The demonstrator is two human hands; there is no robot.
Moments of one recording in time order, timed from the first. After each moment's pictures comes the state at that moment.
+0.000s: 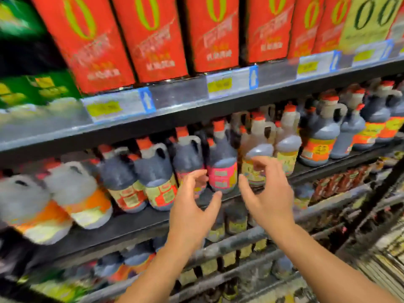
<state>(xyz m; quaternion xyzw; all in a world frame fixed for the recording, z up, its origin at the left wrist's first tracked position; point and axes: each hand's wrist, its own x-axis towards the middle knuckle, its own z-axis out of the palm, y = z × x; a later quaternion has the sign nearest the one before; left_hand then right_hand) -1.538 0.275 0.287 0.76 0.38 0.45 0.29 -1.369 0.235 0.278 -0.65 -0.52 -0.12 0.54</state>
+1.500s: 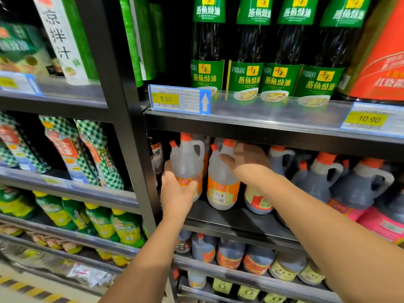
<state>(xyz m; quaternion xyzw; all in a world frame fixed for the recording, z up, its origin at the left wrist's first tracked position) -1.847 0.380 0.265 0.44 0.72 0.50 0.19 -1.694 0.413 0.368 -0.67 -0.70 0.17 0.18</state>
